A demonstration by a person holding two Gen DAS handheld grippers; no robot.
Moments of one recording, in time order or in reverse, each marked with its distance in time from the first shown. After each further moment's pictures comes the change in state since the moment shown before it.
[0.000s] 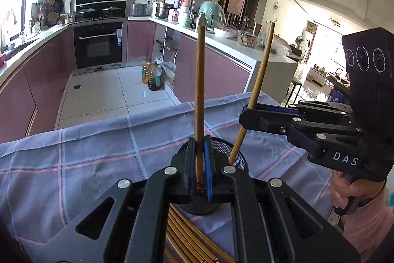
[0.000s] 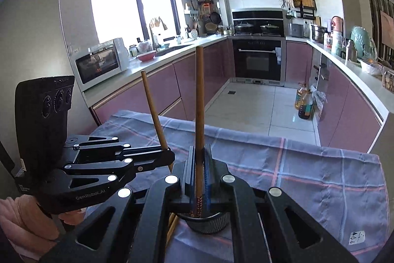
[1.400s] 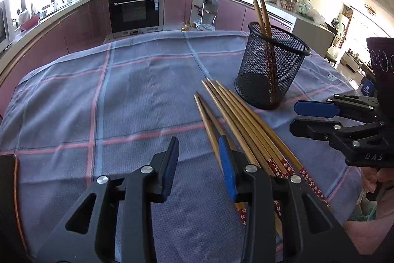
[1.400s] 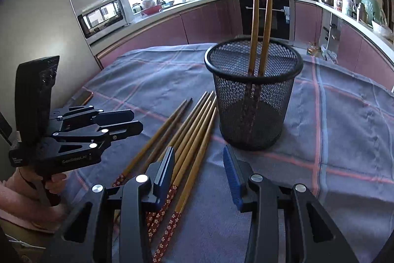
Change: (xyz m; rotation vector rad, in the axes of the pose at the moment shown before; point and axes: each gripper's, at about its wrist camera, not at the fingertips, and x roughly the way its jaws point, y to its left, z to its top) left arm 0.003 0.077 -0.162 -0.071 0.178 0.204; right arm 0.034 0.053 -0.113 0.033 0.213 0.025
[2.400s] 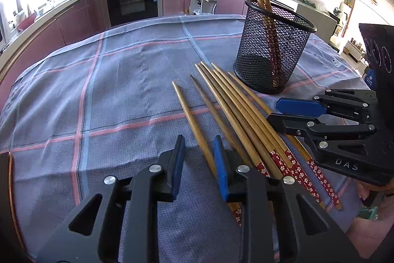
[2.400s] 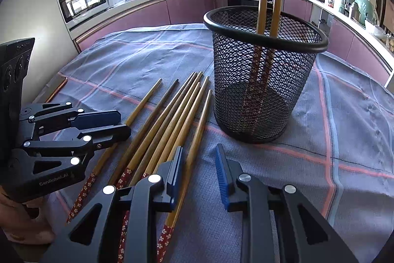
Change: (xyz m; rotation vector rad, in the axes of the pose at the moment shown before) left arm 0.026 -0.016 -0.001 0.024 0.061 0.019; right arm 0.035 0.010 0.000 -0.014 0.050 -0.111
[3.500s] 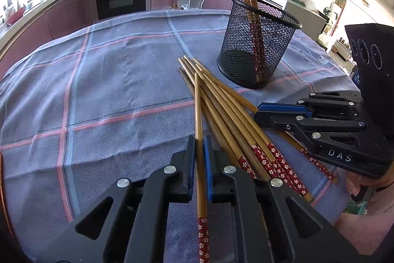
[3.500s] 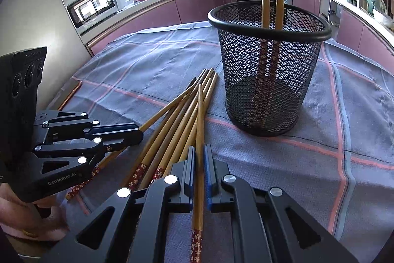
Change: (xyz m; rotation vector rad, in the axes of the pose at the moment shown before) left arm 0.003 -0.001 -0.004 -0.003 0.035 -0.089; right arm -0.005 -0.004 -0.003 0.021 0.020 0.099
